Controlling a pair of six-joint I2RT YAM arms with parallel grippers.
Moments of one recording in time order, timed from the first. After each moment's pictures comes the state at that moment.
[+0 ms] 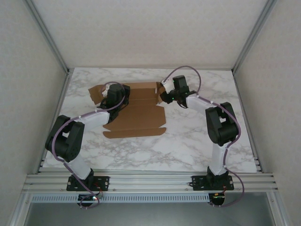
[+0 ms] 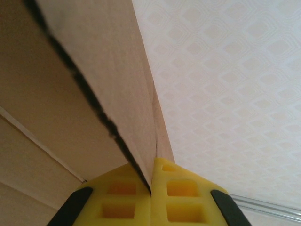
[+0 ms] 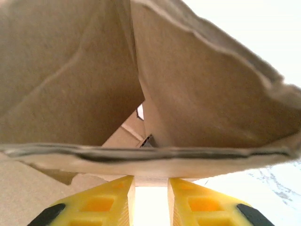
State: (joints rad) left arm -0.38 1.69 0.95 0.39 -0.16 -1.51; right arm 0.42 1.95 1.33 -0.10 -0.25 -0.27
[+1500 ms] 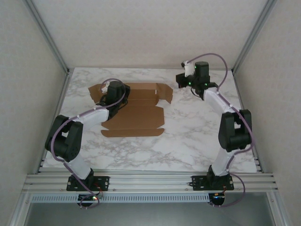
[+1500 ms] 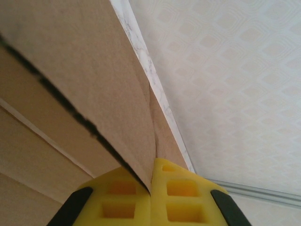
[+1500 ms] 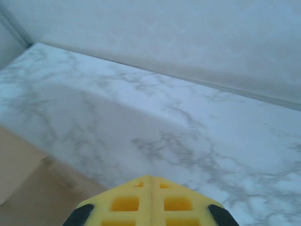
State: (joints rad) left arm -0.36 1.69 1.02 0.25 -0.14 -1.37; right arm 0.22 1.85 1.45 -0.12 -0.38 -0.01
